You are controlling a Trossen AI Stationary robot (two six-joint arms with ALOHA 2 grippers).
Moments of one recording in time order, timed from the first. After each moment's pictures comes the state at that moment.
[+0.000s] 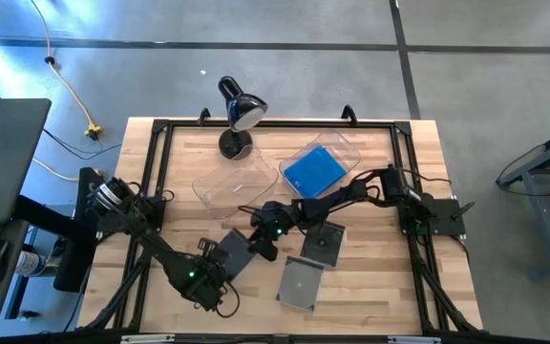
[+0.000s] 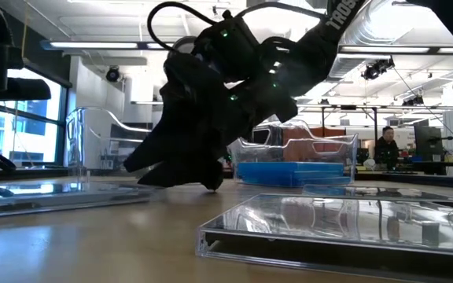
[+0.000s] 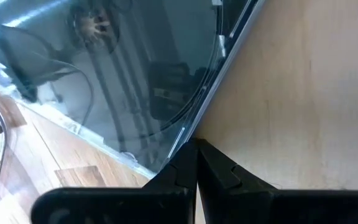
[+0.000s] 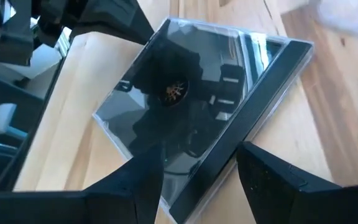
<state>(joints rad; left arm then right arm) -0.72 1.85 1.06 -0.88 -0.32 -0.43 0.10 2.23 1.28 0.42 -0.34 0.49</state>
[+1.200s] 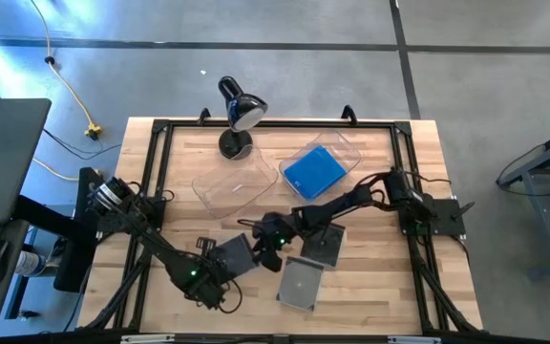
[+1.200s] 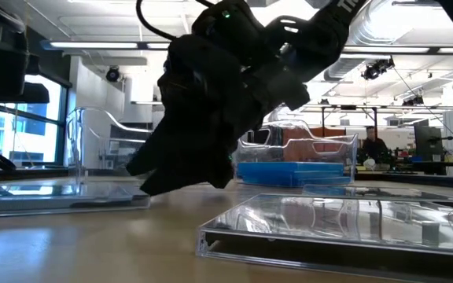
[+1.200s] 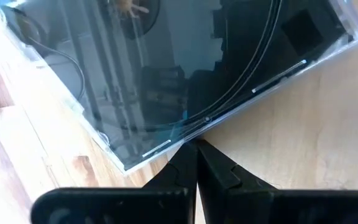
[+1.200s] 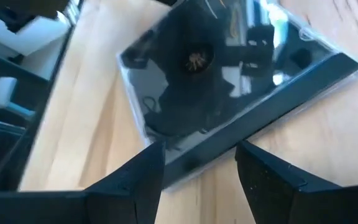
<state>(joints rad) -0.71 1.85 1.06 -0.90 -0.24 -0.55 0.15 2.20 1.29 0.29 -0.30 0.47</state>
